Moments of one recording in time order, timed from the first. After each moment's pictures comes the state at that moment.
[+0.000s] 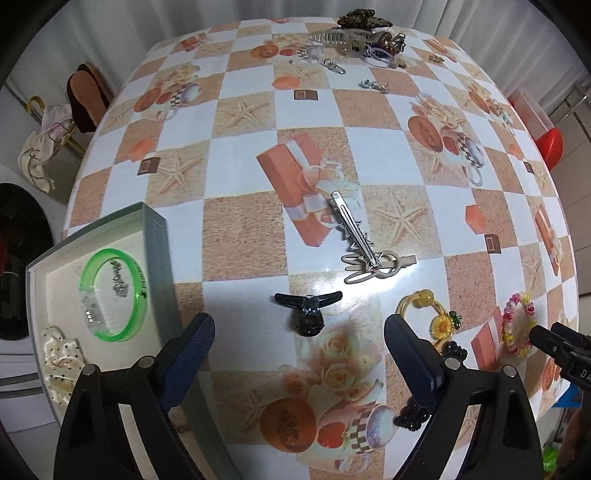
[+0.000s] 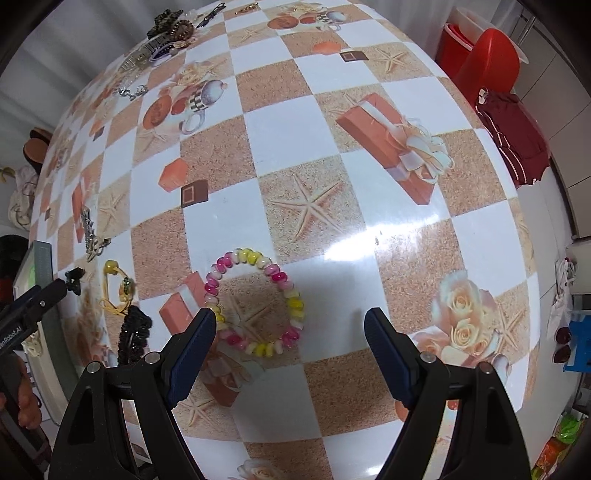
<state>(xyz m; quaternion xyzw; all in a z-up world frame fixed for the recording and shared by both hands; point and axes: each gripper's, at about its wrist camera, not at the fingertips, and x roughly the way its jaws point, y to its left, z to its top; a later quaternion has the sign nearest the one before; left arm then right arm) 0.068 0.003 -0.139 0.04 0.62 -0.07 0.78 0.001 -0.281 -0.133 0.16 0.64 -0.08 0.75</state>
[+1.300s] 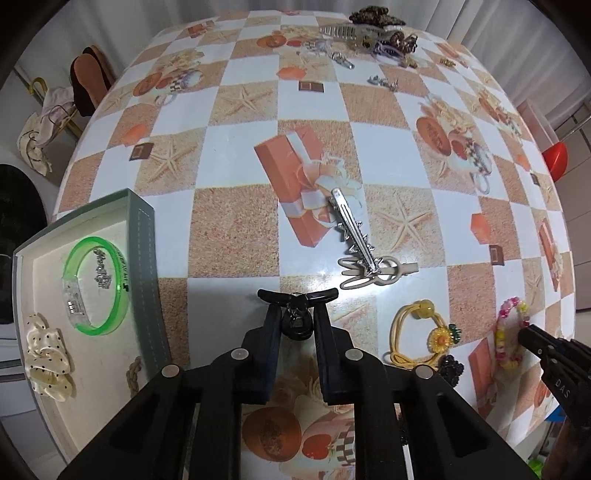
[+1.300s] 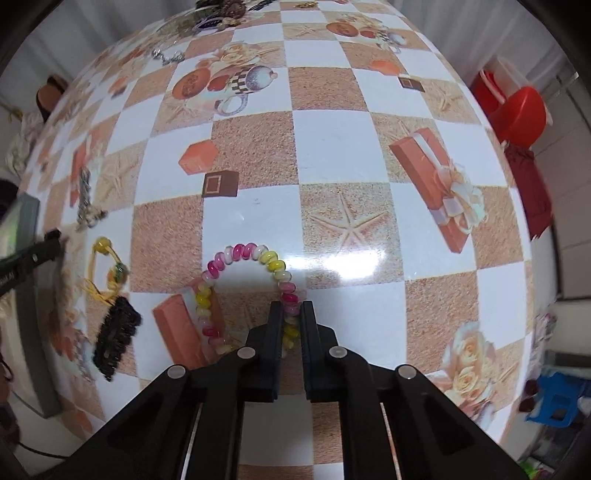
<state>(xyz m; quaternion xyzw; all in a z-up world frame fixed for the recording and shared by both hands) 0.071 -0.002 -0.146 0.01 0.63 -0.06 0.78 0.025 -0.234 -0.146 0.08 0.64 -0.05 0.76</state>
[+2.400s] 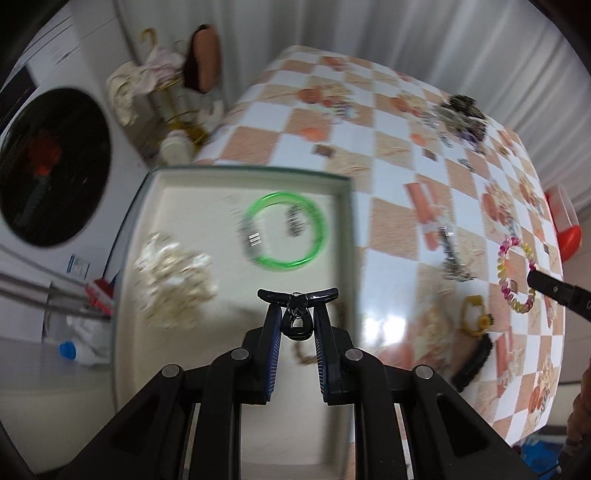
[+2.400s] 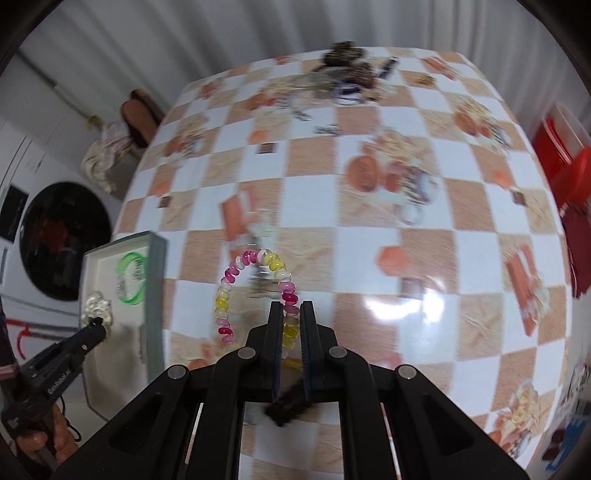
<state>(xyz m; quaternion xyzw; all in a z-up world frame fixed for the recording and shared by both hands) -0.005 0.149 -0.091 -0.08 0.58 0.05 0.81 0.070 -0.143 -0.059 0.10 0.58 0.09 0.80</state>
